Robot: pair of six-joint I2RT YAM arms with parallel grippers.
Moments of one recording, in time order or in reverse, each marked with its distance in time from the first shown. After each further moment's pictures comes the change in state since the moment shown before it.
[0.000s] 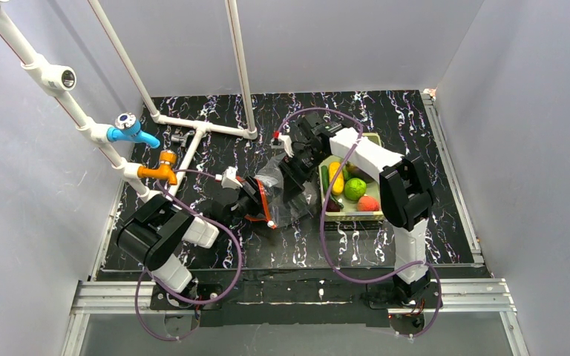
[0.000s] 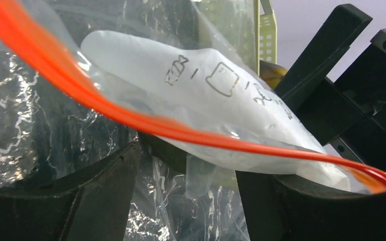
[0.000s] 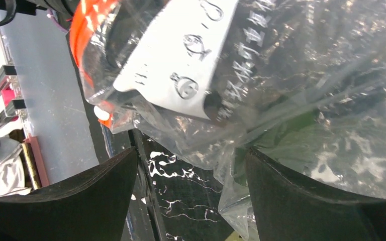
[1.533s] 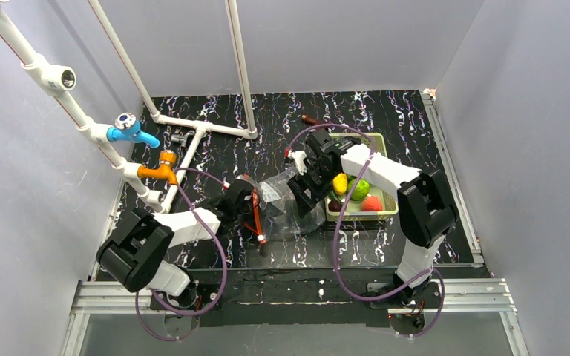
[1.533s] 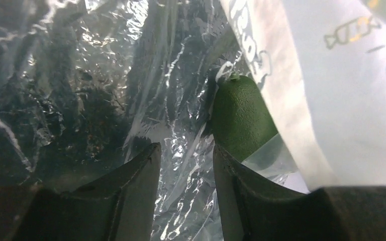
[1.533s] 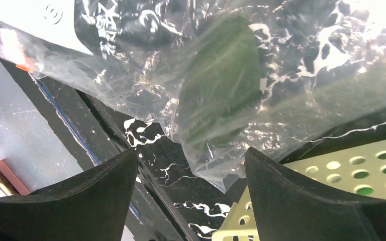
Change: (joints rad) left arm -0.061 -0.199 0.190 -0.885 0.040 -0.079; right arm 0.023 -0.219 -0.278 0.058 0.333 0.167
